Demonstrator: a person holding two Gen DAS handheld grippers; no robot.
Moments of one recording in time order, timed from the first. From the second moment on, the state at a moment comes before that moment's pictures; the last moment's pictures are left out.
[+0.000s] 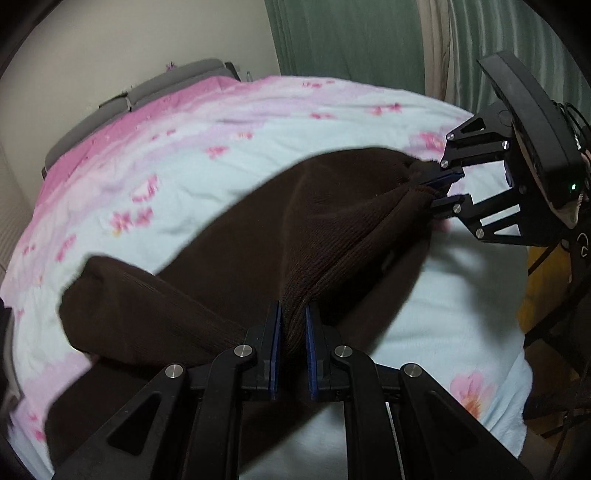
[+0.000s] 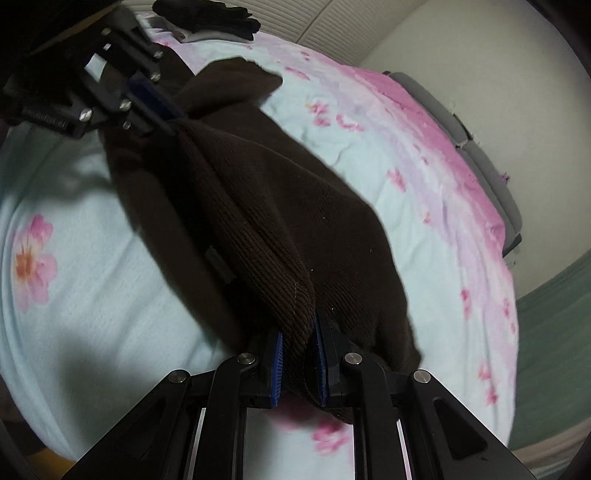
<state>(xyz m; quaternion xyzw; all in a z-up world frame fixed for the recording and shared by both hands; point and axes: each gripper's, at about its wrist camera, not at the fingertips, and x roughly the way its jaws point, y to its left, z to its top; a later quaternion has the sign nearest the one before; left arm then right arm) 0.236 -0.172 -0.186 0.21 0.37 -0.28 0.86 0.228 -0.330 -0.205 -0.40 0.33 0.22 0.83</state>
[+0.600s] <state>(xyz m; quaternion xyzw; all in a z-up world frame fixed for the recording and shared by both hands) 0.213 -0.159 -0.168 0.16 0.35 -0.26 0.89 0.184 -0.324 -0.178 -0.36 0.26 0.14 0.89</state>
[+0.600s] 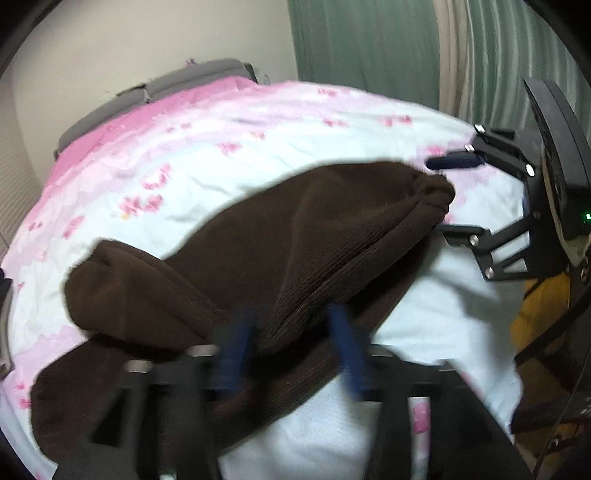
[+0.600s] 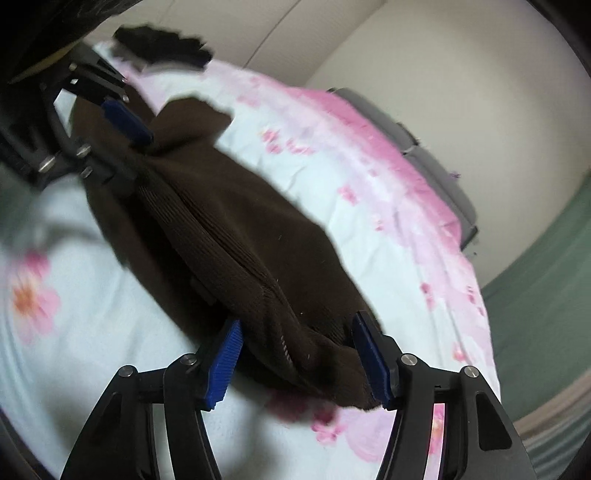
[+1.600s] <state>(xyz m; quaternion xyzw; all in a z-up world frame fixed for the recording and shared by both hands) 0.296 0.127 -0.091 -0.04 0.32 0.04 0.94 0.440 -0.142 -0.187 0.07 0.50 0.29 0.81</state>
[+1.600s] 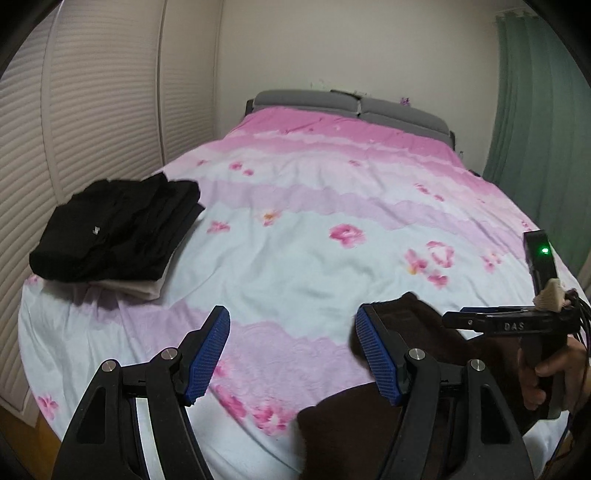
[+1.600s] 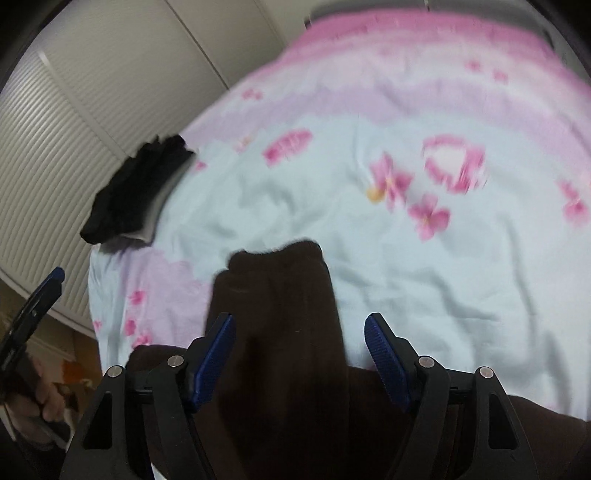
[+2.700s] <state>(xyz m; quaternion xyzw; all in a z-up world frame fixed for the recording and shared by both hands) 0.177 0.176 -0.091 0.01 0.33 0.06 0.94 0.177 0.005 -0.202 -0.25 0.32 0.26 0.88</state>
